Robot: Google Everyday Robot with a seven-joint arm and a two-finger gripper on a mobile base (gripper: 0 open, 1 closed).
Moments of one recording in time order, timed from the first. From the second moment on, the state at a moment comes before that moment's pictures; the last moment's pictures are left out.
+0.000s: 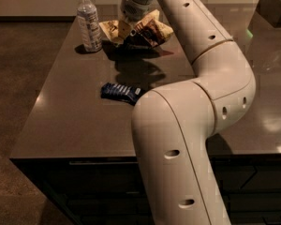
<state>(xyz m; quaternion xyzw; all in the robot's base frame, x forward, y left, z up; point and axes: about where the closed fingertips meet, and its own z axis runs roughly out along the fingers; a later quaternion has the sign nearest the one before) 0.789 0.023 0.915 -0.53 0.81 0.05 0.25</state>
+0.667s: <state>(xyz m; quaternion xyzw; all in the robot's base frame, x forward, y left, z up) 0.793 0.028 0.908 -0.54 0.81 0.05 0.25</state>
